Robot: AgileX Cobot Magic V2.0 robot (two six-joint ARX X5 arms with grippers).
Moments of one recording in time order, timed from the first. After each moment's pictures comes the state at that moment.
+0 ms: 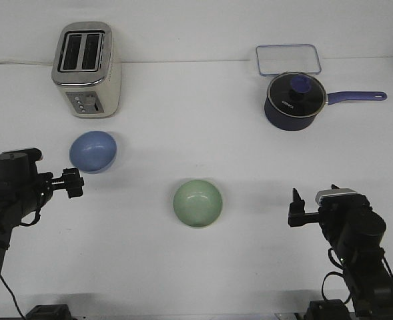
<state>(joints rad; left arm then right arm) 0.02 1.08 1.21 -0.81 0.07 -0.12 0.03 0.59 0.65 -0.46 -0.07 0.02</state>
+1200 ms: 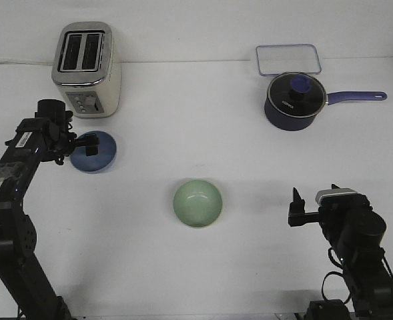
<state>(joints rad) 0.07 1.95 1.63 -0.73 0.00 -0.05 0.03 0.59 0.65 -0.46 -0.07 0.02</state>
